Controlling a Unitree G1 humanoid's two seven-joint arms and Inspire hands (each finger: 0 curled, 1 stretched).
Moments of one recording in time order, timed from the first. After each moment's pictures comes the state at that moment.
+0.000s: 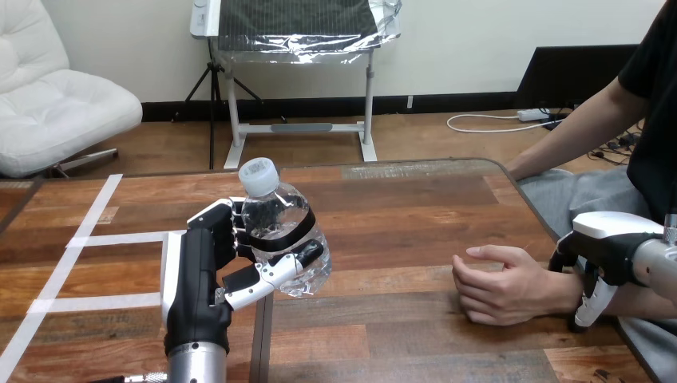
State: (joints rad) left arm 0.14 -0.04 -0.06 0.06 0.19 -0.32 0.19; right arm -0.56 -0.75 0.38 0.78 -0.75 -0.12 0.42
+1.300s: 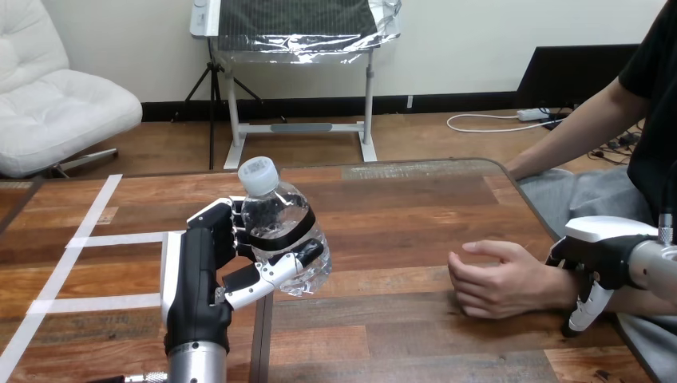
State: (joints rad) left arm 0.14 -0.04 -0.06 0.06 0.19 -0.32 0.20; right arm -0.52 -0.78 0.38 0.66 -0.73 -0.10 0.50
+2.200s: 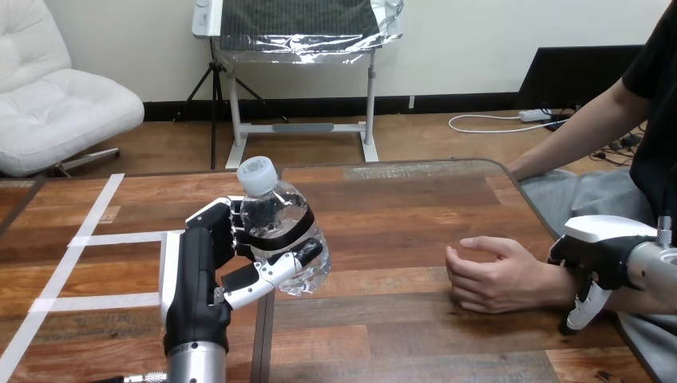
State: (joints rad) left arm 0.14 -0.04 -0.06 0.06 0.19 -0.32 0.20; right arm -0.52 -0.77 0.39 0.68 -0.73 -0.10 0.45
